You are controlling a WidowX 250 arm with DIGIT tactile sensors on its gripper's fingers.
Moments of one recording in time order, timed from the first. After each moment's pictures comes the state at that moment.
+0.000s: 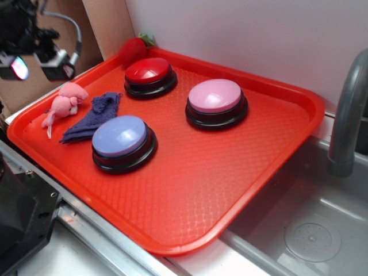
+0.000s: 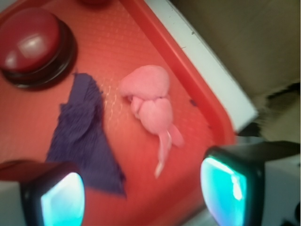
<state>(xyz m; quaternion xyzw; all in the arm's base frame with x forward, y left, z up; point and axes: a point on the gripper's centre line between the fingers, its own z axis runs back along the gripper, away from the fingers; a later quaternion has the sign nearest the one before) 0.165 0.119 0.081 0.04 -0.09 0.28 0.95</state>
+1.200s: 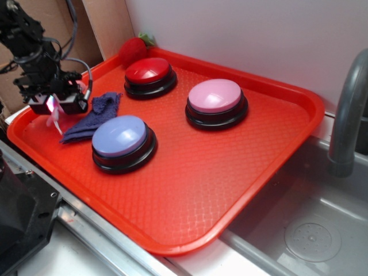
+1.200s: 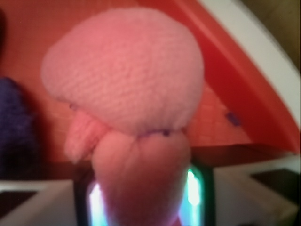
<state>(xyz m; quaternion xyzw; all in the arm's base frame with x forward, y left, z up) 0.178 0.139 0.031 0.02 -0.10 0.31 0.95</state>
